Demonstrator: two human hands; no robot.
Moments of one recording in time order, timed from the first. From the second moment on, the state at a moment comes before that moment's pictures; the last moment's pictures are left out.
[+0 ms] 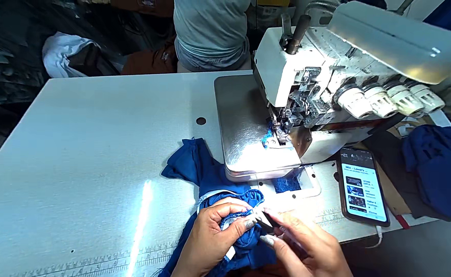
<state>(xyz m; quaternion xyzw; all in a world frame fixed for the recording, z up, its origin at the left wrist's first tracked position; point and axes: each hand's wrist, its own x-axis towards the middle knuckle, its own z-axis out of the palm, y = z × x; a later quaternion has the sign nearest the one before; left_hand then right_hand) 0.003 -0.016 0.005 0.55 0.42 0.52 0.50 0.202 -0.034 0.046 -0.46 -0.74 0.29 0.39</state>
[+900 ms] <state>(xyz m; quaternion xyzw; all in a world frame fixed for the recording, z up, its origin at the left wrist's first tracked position) 0.003 -0.016 0.005 0.56 0.41 0.52 0.50 0.200 -0.031 0.042 -0.46 -0.77 0.24 0.36</state>
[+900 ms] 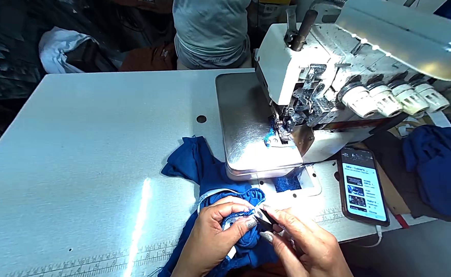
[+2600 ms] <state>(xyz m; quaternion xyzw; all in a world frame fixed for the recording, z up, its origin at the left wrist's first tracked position) 0.002 -0.016 0.004 0.56 0.42 0.51 0.50 0.198 -0.034 0.039 -0.47 -0.76 0.25 0.37</state>
